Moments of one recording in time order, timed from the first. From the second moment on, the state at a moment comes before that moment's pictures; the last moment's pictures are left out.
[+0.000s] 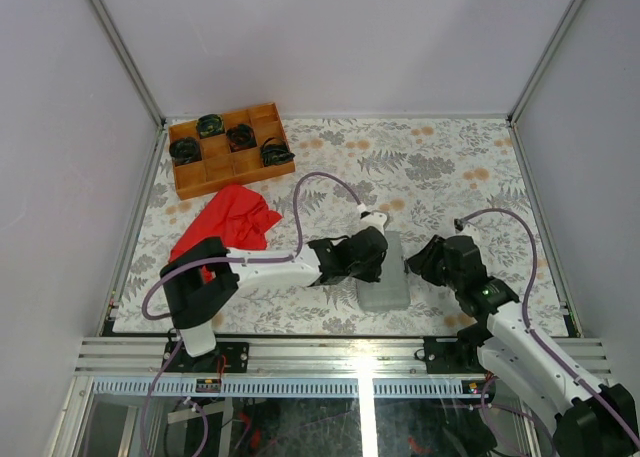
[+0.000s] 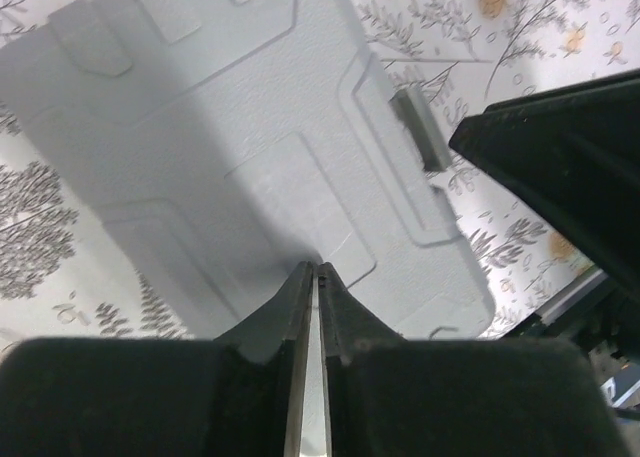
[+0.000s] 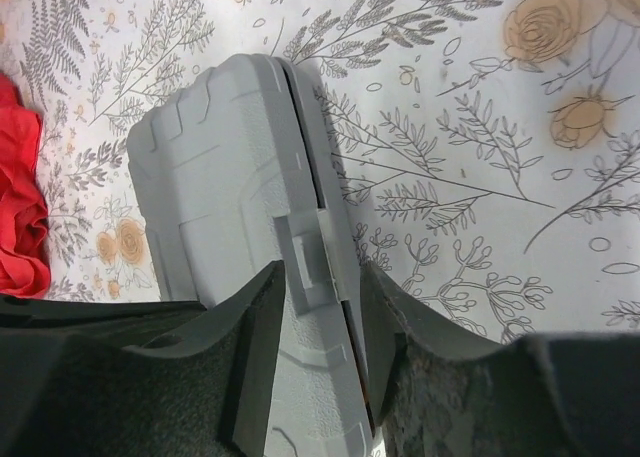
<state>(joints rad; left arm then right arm) -1.11 1.79 1.12 -0.14 -0.16 -0.72 0.41 0.68 0.32 -0.33 0.06 0.82</state>
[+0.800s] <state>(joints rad) -0.94 1.42 0.75 -0.20 -0.12 -0.72 0.41 0.78 0.23 -0.02 -0.22 0.87</state>
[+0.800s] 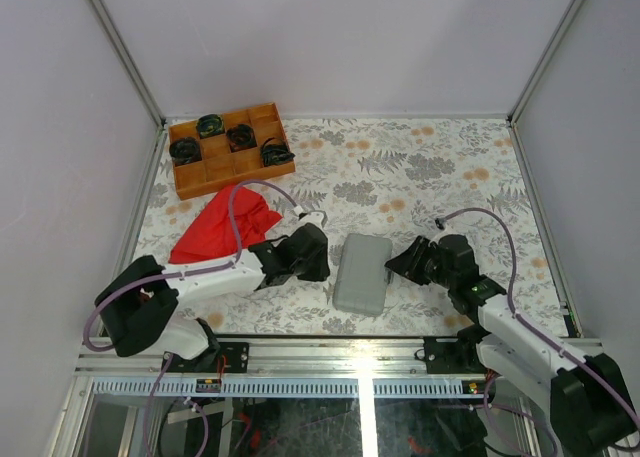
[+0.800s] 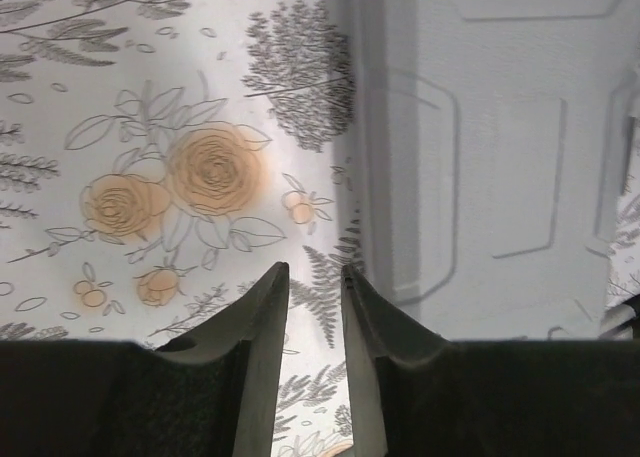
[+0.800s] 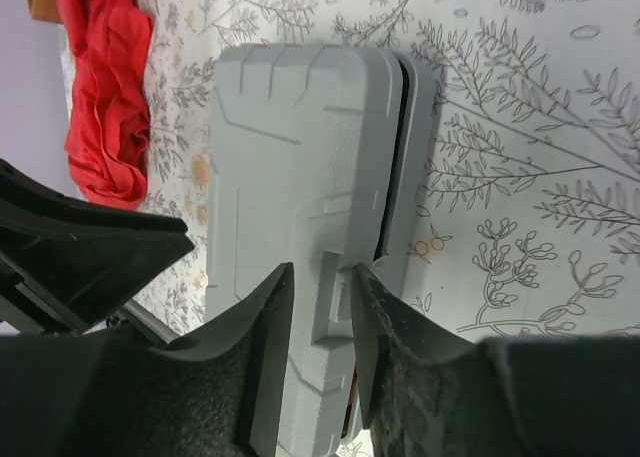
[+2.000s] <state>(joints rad) -0.94 1.58 0.76 -0.15 -0.04 -0.73 0.41 0.87 0.17 0.30 -0.44 1.00</state>
